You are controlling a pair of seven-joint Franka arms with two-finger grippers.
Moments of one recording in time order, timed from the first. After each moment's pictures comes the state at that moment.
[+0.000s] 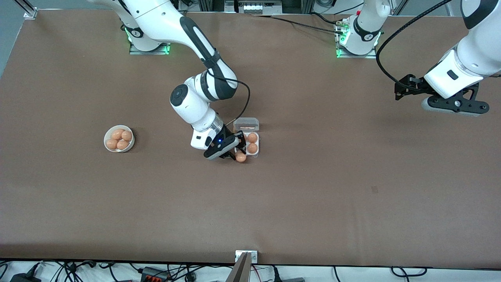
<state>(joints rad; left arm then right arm) -0.02 0.01 -0.10 -1.66 0.01 1.57 0.01 0.74 0.67 -0.06 -1.73 0.78 2.86 -0.42</state>
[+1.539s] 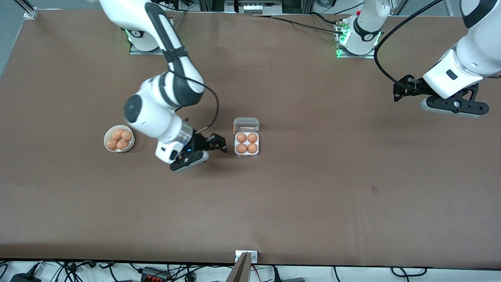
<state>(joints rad) -0.02 0.03 -0.12 -1.62 0.01 1.57 0.01 0.74 0.56 -0.37 -1.57 0.74 2.26 -0.26</state>
